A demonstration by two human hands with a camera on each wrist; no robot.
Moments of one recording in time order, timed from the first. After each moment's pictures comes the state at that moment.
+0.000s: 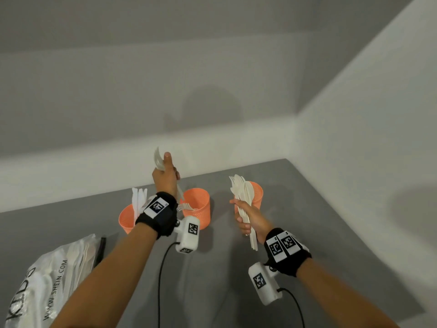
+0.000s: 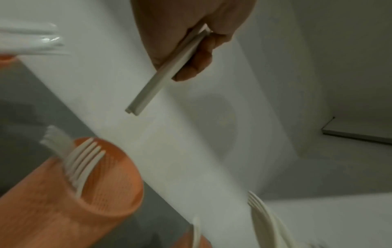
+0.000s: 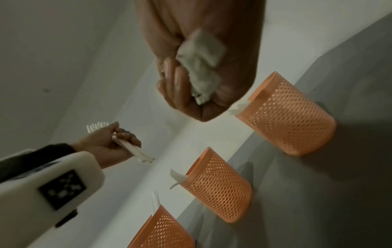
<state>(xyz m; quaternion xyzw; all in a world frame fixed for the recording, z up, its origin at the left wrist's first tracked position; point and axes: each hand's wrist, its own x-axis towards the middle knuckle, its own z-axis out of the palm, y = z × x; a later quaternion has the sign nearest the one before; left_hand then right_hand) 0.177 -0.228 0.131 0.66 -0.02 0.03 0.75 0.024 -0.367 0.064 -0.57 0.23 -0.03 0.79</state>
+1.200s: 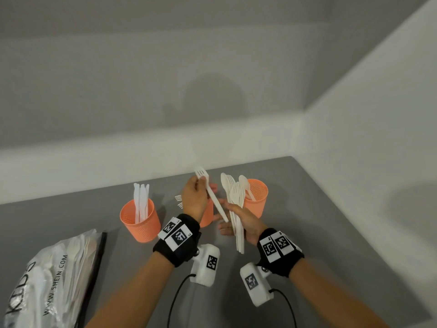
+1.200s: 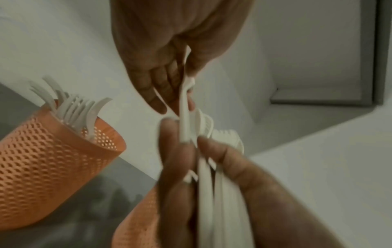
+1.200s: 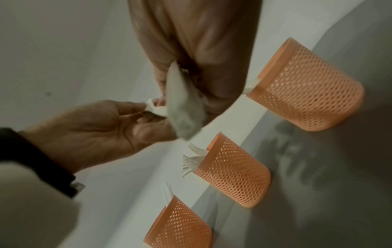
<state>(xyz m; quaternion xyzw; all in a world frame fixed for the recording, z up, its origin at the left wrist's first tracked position) 0.125 -0.247 0.101 0.71 -0.12 -0.08 0.69 0.036 -0.345 0.066 -0.54 0.15 0.05 0.82</state>
